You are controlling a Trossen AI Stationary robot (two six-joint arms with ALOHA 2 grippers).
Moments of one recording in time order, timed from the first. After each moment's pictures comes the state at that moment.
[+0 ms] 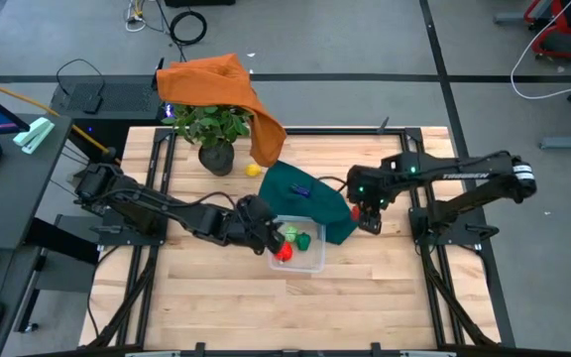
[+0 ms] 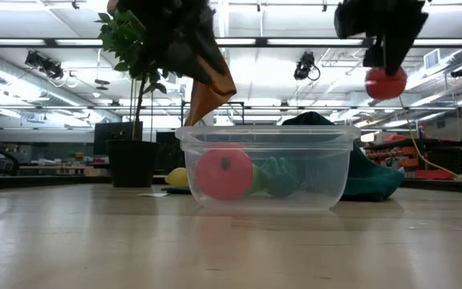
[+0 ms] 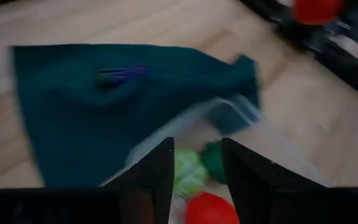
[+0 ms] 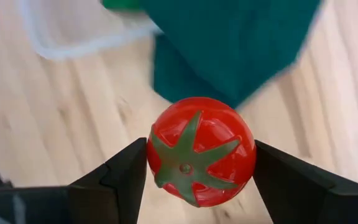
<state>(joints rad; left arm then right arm) -0.29 1.59 1.14 -0.34 -0.62 -0.92 -0.04 1.26 1.18 -1.21 -0.11 0.28</state>
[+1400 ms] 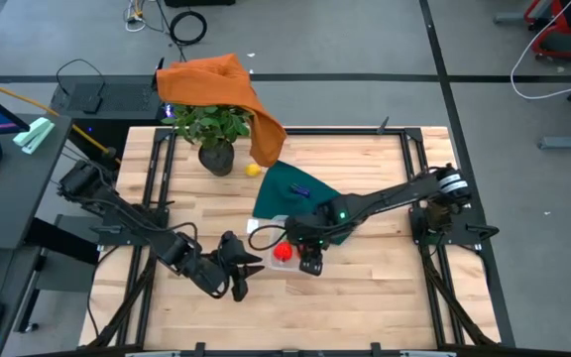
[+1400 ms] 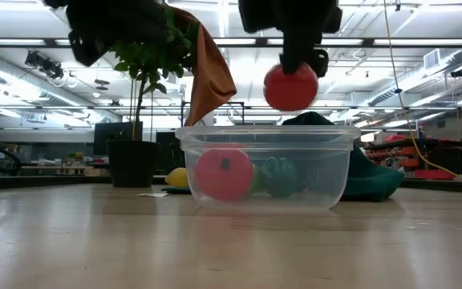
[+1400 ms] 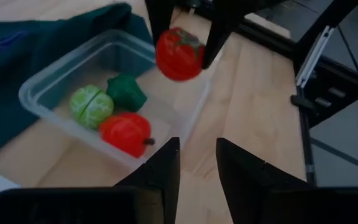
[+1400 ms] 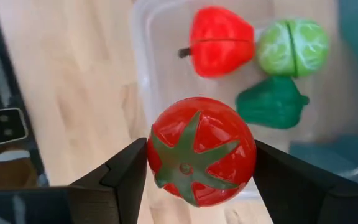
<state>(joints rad) -0.61 1.45 0.84 0.01 -0.65 -0.80 0.20 1.83 1.55 -0.93 -0.15 0.49</state>
